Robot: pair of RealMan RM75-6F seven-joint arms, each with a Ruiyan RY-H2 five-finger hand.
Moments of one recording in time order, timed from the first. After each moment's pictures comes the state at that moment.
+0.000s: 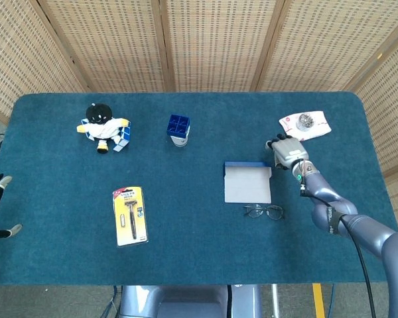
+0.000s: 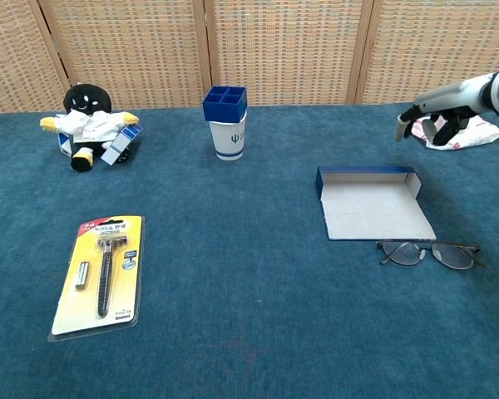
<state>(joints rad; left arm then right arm) -0.18 -0.93 -0.06 -1.76 1.24 1.24 0.06 1.04 -1.39 0.04 -1.03 -0.86 0.46 -0.17</state>
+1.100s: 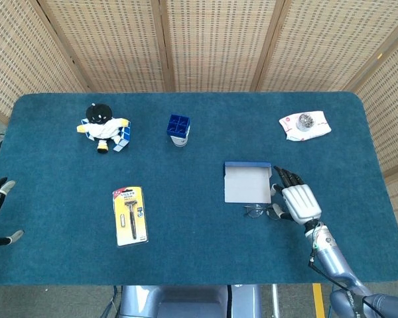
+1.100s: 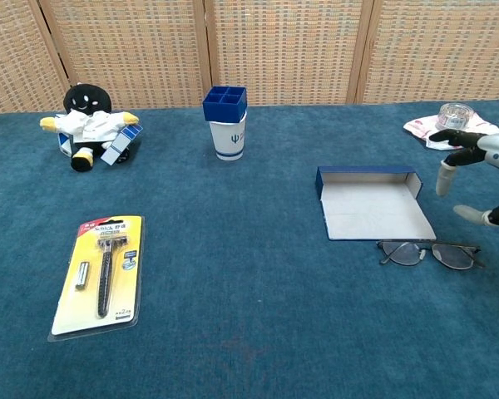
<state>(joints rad) -0.14 -0.90 -0.02 -1.76 1.40 1.32 -0.03 0.54 -1.42 0.00 -1.43 -1.28 1.18 -0.15</state>
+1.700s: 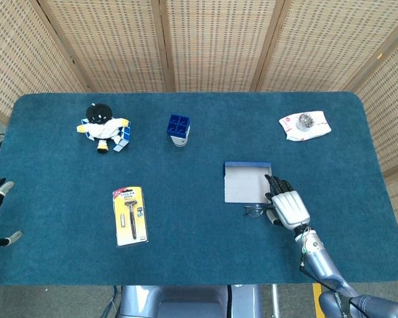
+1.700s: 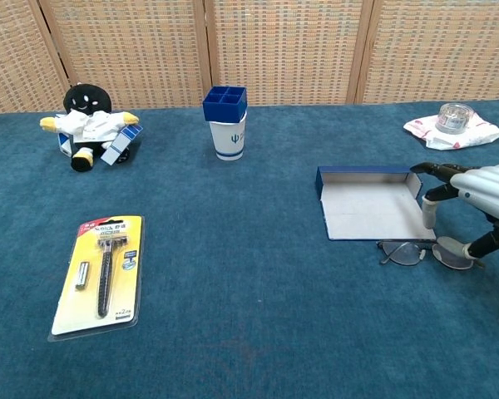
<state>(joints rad) -0.13 -0.90 -0.01 -1.76 1.40 1.32 -0.03 0.52 -1.54 0.01 -1.31 -1.30 1.13 -0.25</state>
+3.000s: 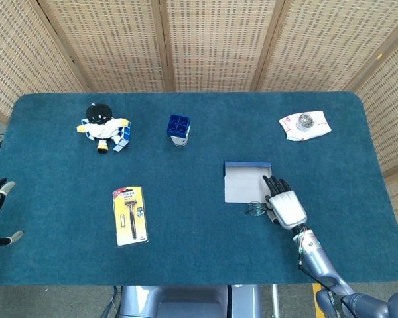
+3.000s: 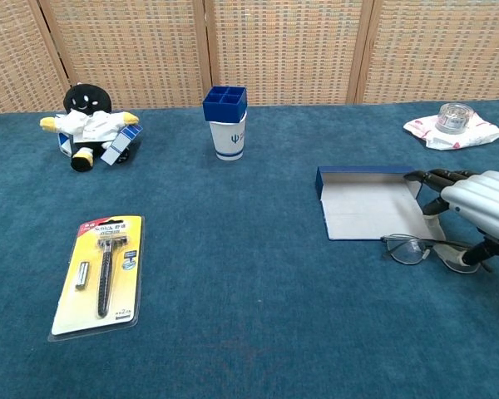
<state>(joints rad) -0.13 -0.91 -0.02 -1.76 1.38 1.31 0.00 0.49 -1.66 0.02 -1.08 -1.45 1.16 -0.24</state>
